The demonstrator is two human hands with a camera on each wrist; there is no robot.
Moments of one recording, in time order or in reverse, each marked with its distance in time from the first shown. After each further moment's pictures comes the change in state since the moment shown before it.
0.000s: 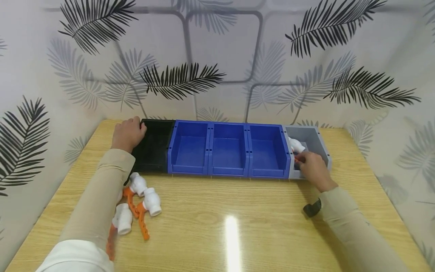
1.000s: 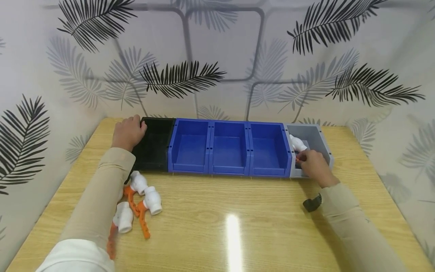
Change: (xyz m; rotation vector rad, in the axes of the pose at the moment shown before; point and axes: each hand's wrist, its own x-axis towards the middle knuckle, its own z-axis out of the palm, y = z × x) left_hand 0.001 0.000 0.000 0.001 -0.017 -0.005; right_hand 0.002 -0.005 -0.009 0.027 -0.107 0.052
